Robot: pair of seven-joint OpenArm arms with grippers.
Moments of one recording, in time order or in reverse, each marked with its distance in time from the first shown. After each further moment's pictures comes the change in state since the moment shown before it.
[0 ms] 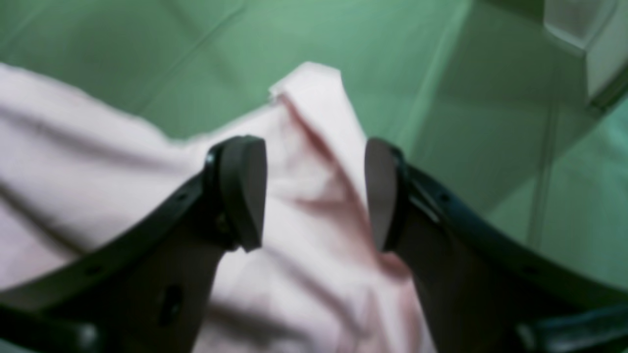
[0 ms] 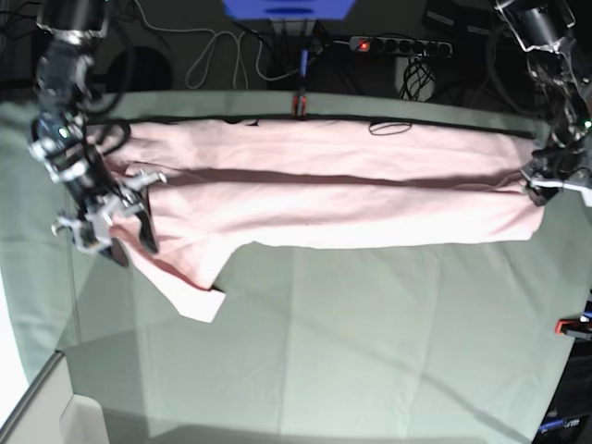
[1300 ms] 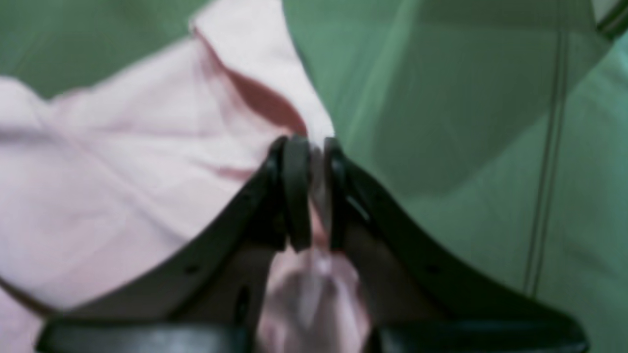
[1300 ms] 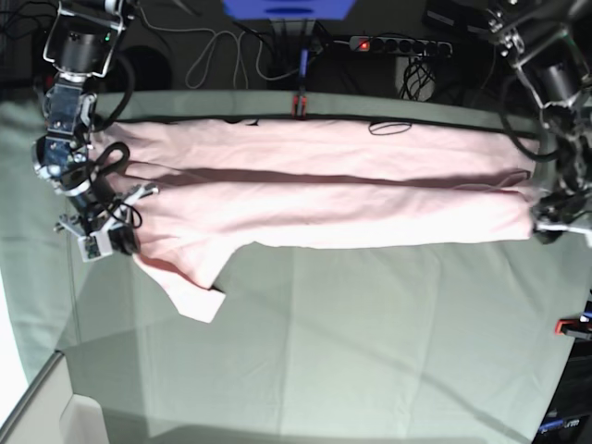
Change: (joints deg) left arm -14.4 -3.6 2.4 -14.1 5.4 0.0 -0.2; right arm 7.5 0.3 4.6 -14.3 -5.9 0.4 -2.6
